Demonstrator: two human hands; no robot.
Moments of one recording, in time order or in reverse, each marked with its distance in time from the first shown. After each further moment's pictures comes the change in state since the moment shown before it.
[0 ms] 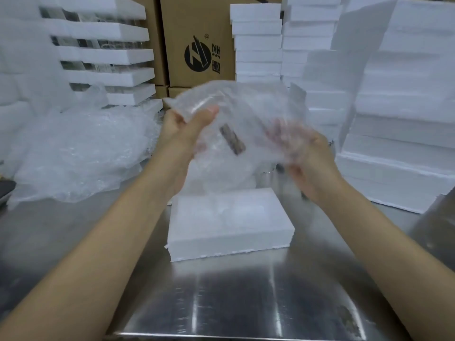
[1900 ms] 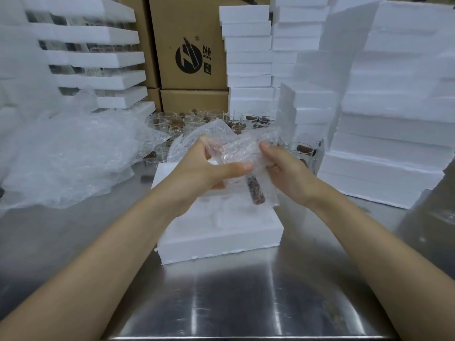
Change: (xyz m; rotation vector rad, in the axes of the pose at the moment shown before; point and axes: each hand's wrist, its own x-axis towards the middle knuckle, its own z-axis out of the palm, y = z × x) left_hand -0.014 -0.026 0.017 0.246 -0.276 -0.201; right_hand -0.011 0.011 -0.005 -0.176 -0.552 0.082
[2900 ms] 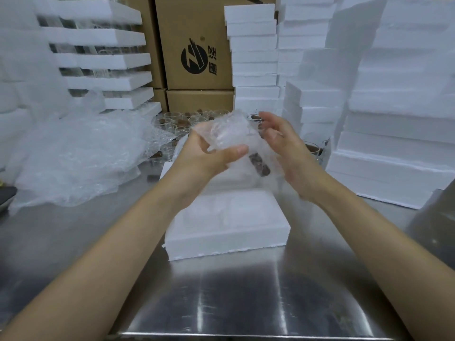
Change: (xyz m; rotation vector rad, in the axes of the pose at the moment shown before) left_hand 0.002 0.006 -0.003 -0.163 0.013 0.125; right_hand 0.006 -0.009 -0.005 -0.190 0.211 -0.143
